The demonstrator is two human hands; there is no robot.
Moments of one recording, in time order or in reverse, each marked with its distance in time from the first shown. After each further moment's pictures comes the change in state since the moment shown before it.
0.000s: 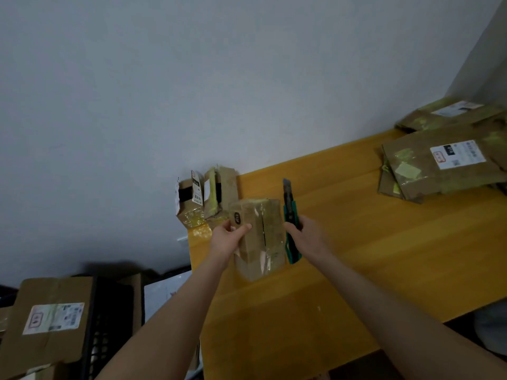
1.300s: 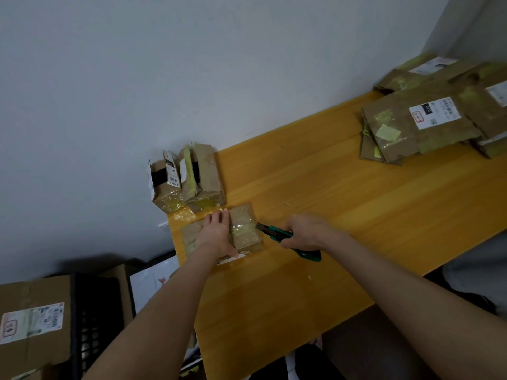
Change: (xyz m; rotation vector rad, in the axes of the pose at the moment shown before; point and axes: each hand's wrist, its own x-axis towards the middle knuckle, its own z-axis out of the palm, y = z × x) left_hand 0.014 -0.035 0.002 1.411 -0.245 0.290; right_hand -0.014 0.012 -0.019 -0.726 -0.519 -0.059
